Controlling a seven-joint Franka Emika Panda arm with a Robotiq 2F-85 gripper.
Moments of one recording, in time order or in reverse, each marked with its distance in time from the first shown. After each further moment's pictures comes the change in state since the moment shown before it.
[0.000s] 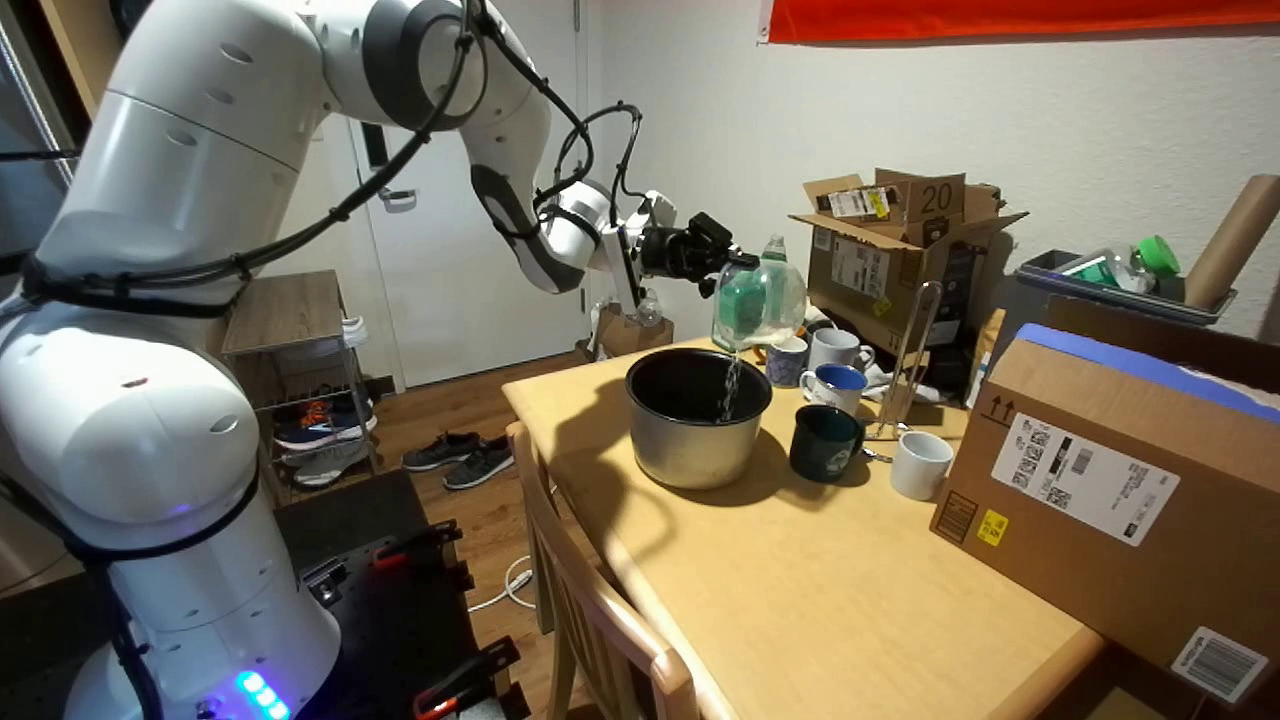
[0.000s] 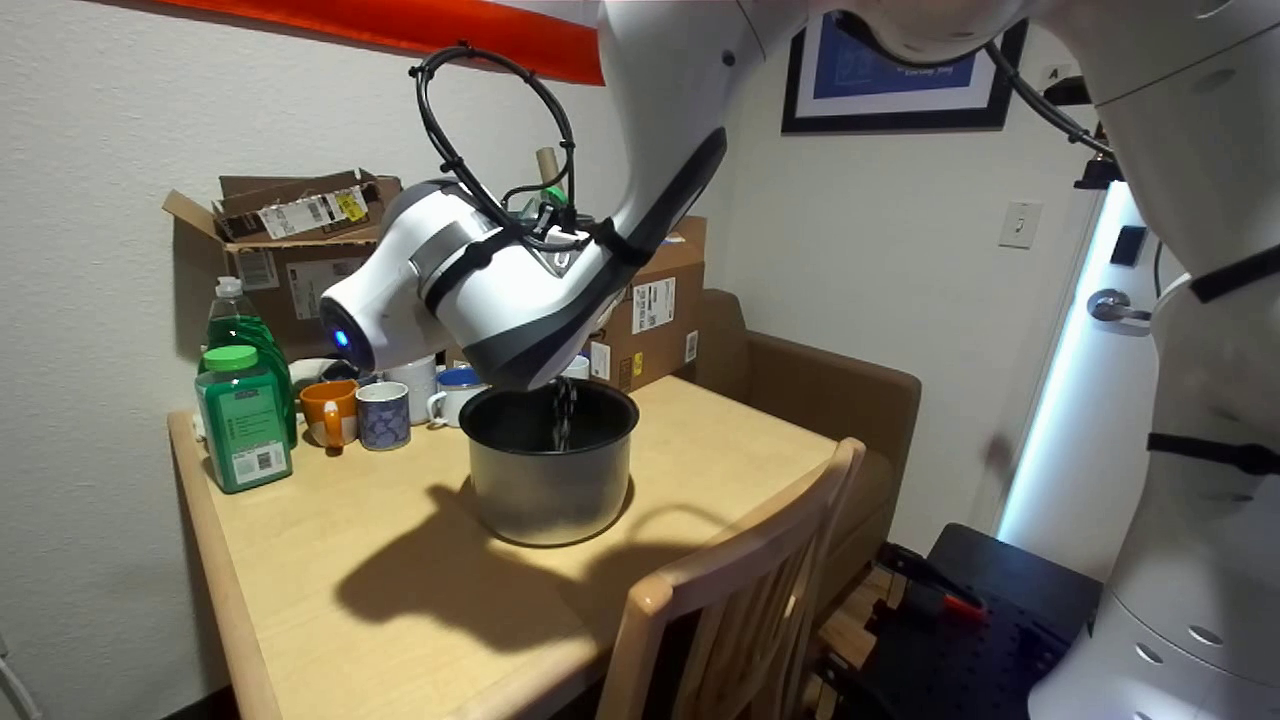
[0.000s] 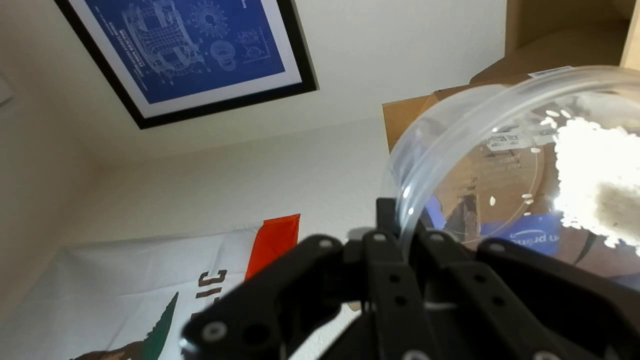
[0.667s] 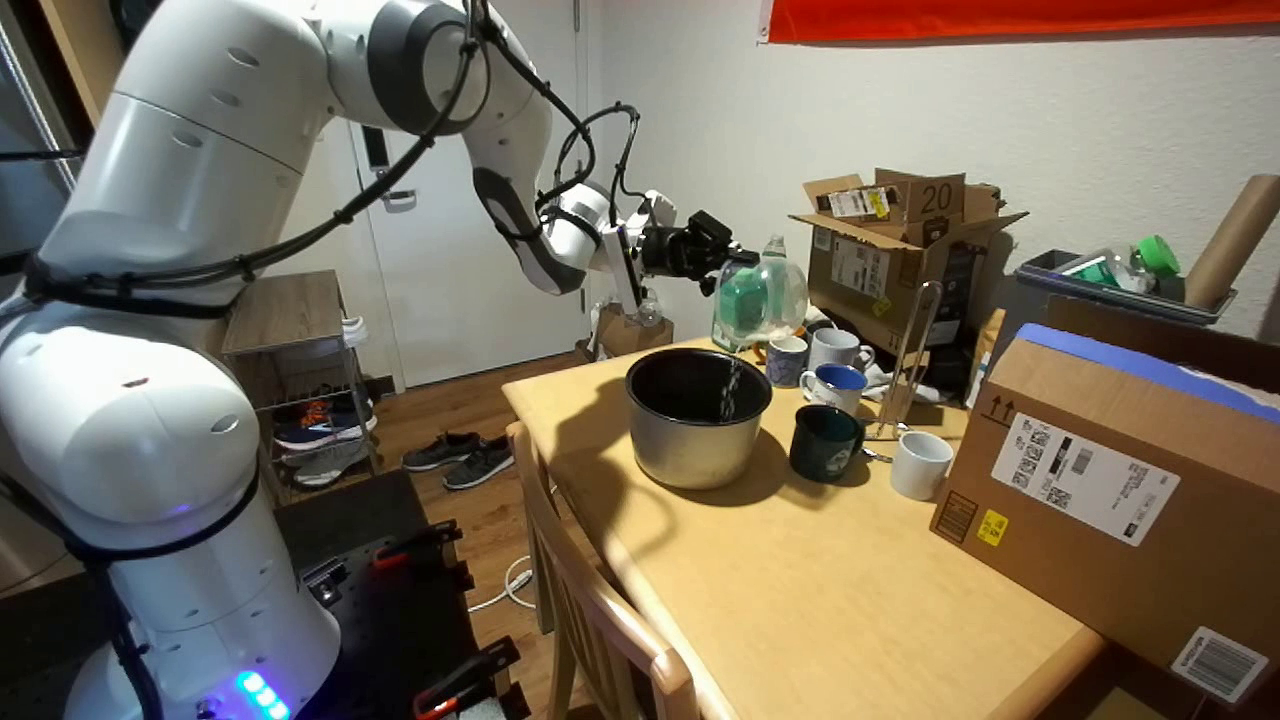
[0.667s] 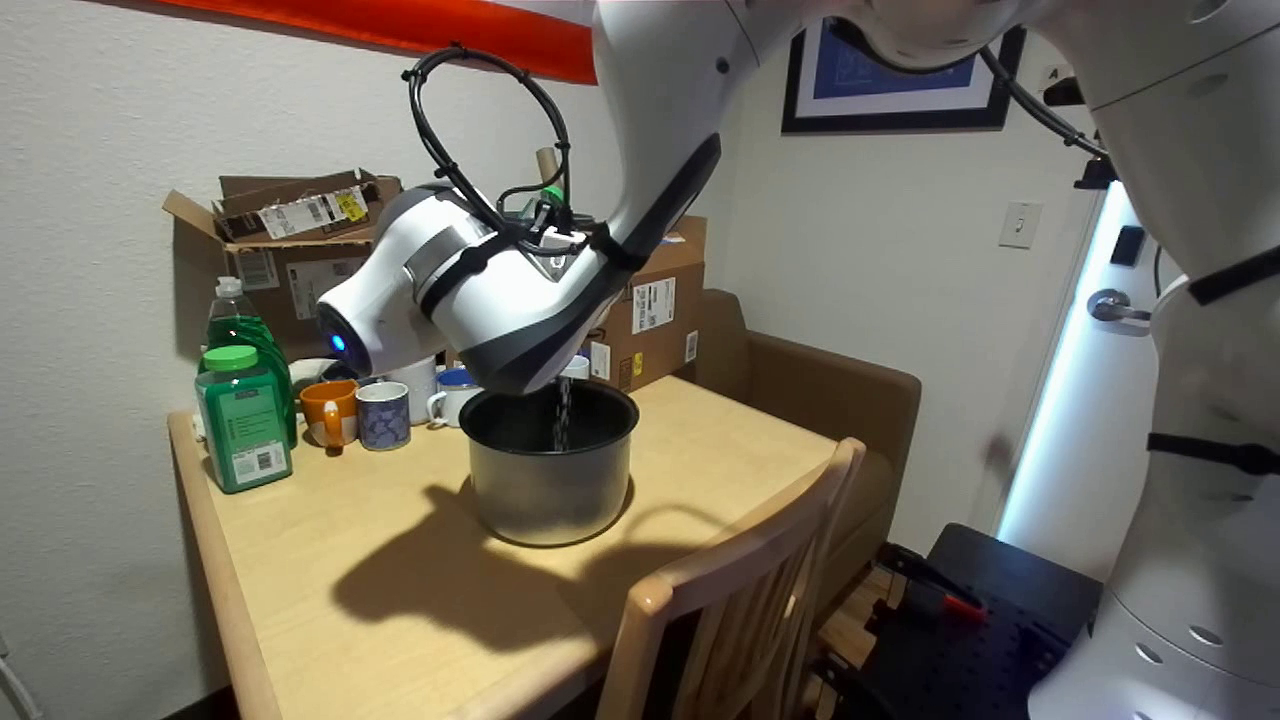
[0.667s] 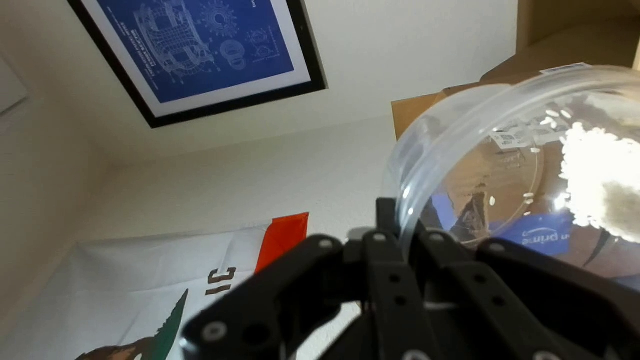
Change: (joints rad) arm 0.004 0.016 0.000 0.018 -0.015 -0.023 0.000
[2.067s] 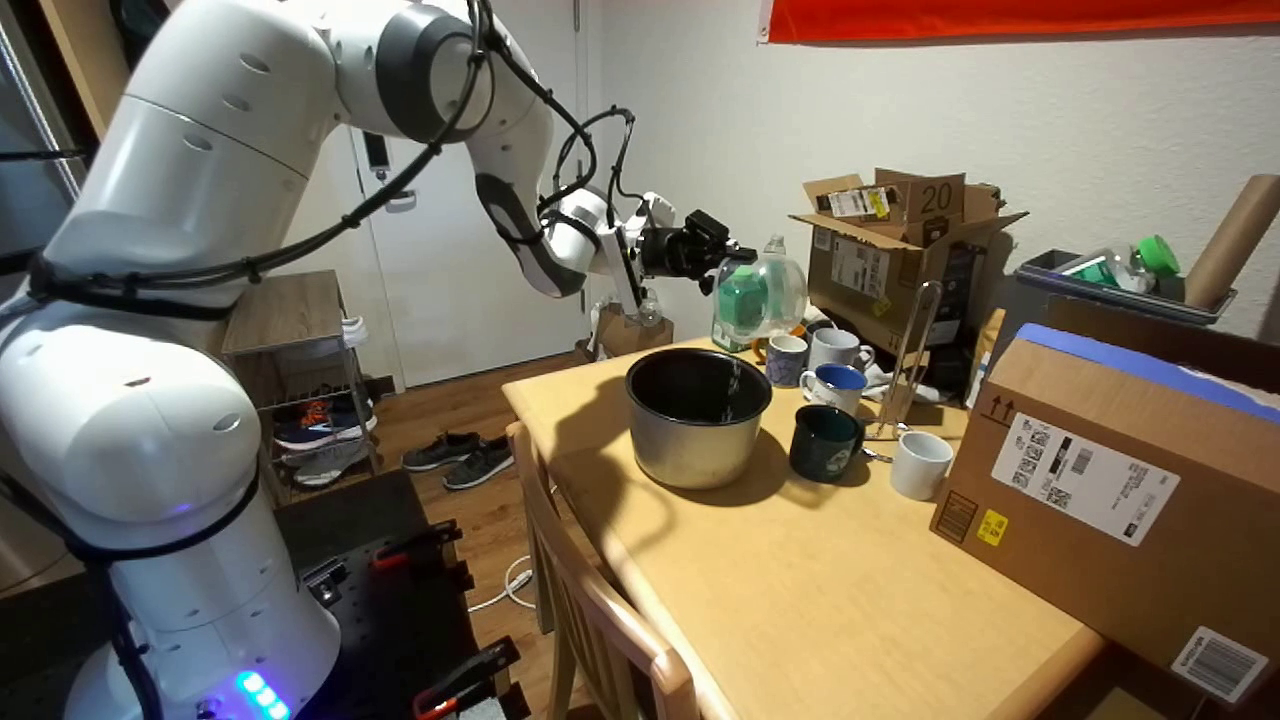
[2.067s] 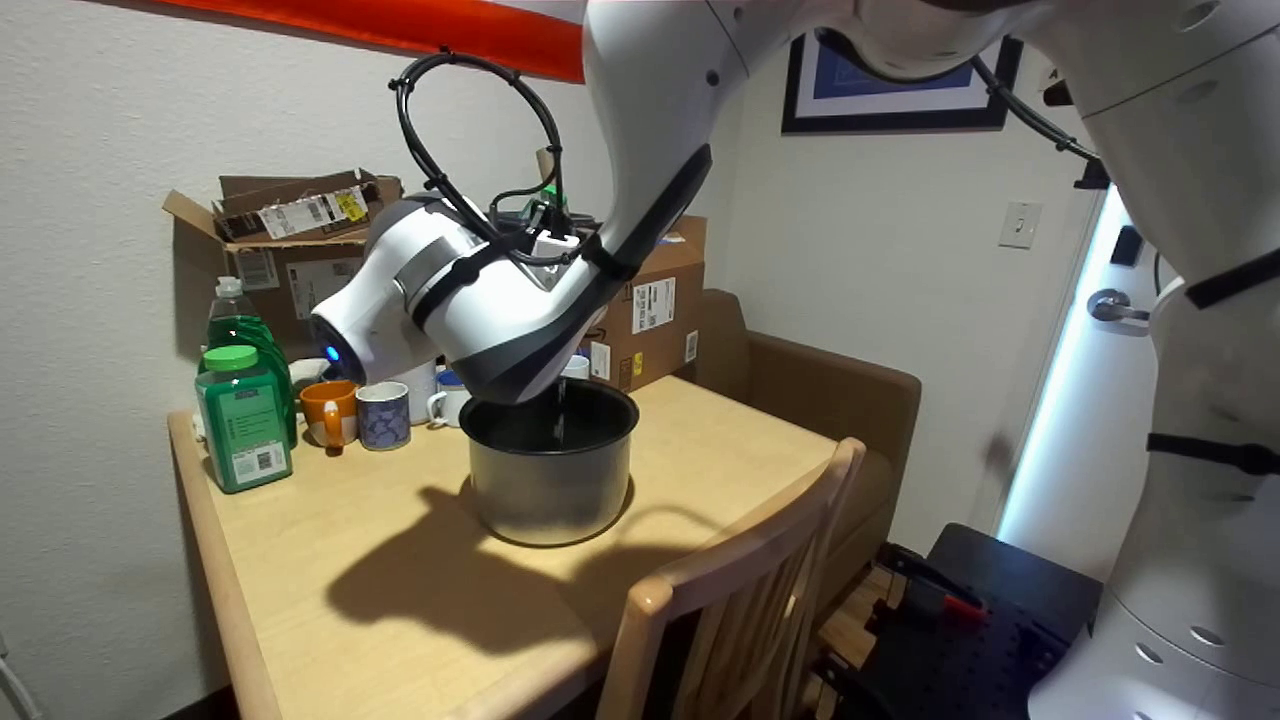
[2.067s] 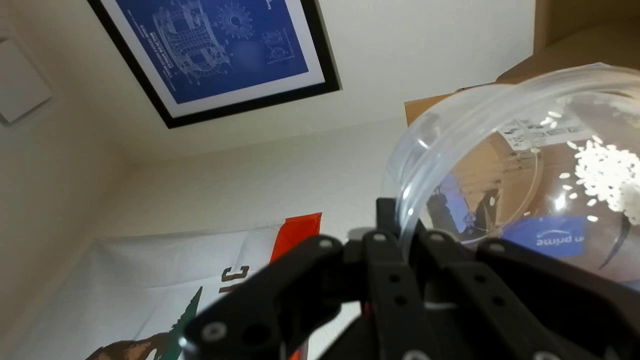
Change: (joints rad) arm 0.009 0.028 0.000 0.025 -0.015 -0.042 0.000
